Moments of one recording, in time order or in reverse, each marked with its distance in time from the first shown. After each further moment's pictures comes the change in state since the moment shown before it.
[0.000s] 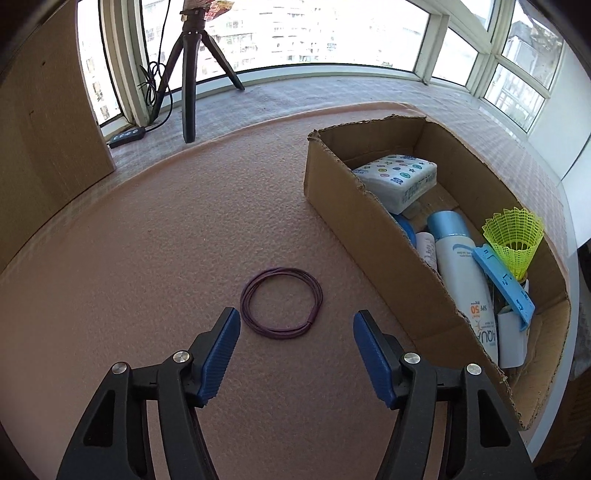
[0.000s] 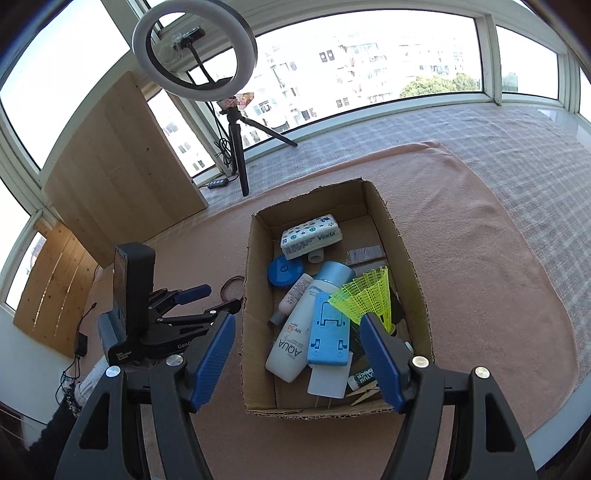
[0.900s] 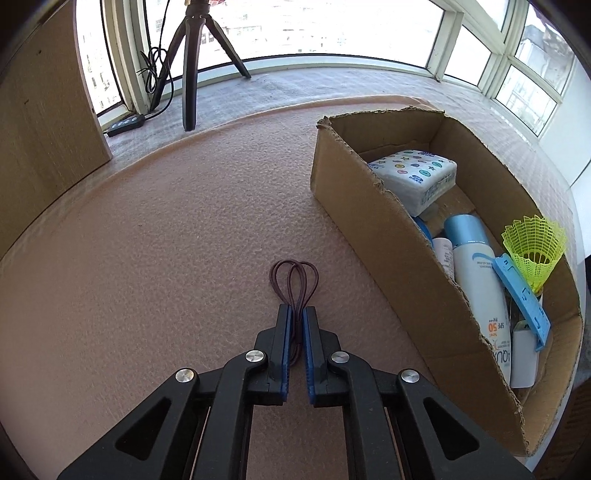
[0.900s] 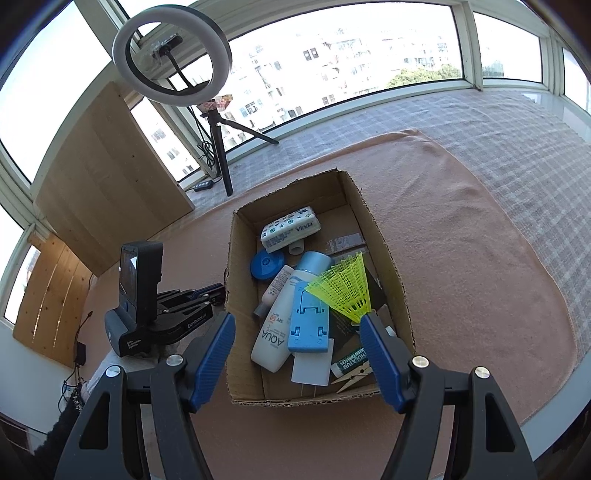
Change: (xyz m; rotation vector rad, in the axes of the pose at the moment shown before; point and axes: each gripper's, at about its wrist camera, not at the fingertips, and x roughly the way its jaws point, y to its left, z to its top) left arm 0.015 -0.001 0.007 -0.035 0.021 0.007; right arm -0.003 -0.018 -0.005 0.053 0.007 -0.018
